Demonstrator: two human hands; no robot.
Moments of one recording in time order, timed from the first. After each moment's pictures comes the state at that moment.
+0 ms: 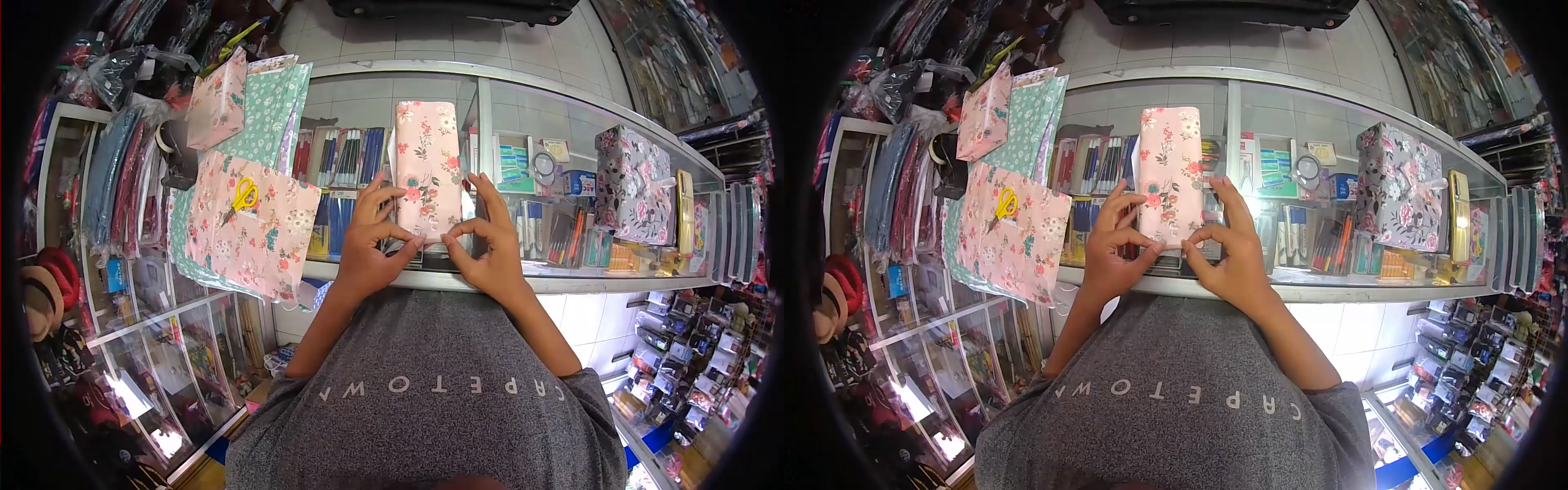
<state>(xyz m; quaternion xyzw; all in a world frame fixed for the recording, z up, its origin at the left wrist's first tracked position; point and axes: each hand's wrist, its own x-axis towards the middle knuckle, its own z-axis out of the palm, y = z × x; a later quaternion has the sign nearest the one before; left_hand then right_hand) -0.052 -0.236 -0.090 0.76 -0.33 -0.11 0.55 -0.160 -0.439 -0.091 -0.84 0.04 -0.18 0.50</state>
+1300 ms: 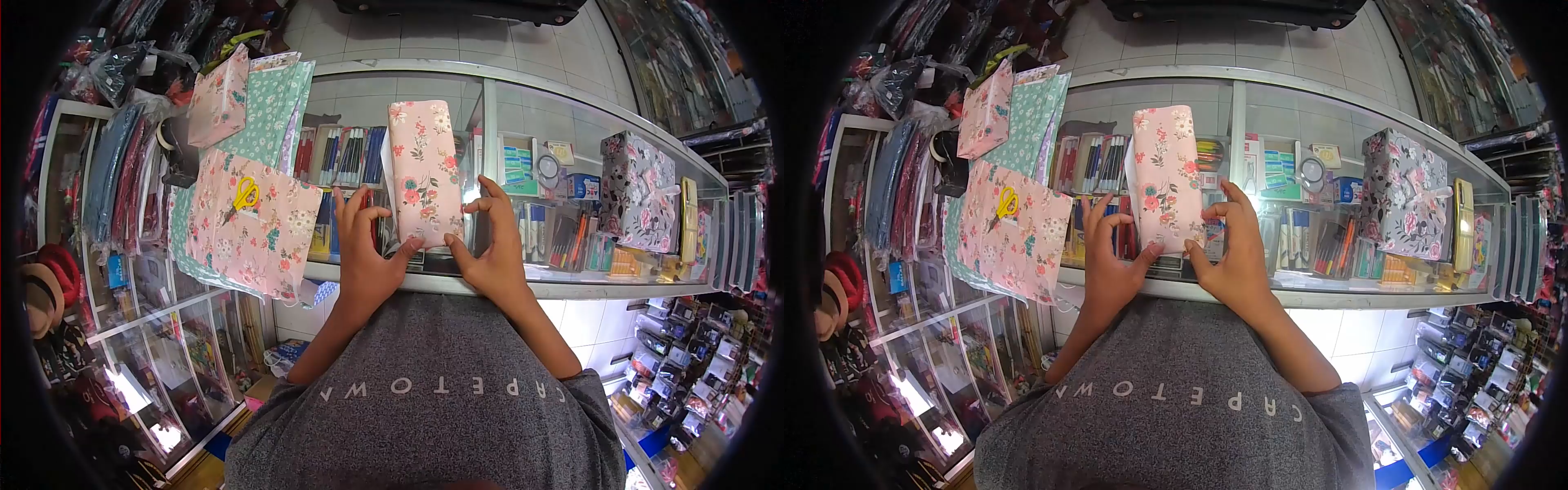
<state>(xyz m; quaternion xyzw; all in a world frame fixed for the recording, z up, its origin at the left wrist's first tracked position) -0.072 -0.230 -0.091 0.88 -0.24 0.00 0.40 -0.155 -0.435 -0.083 -0.84 0.12 -0.16 0.51</state>
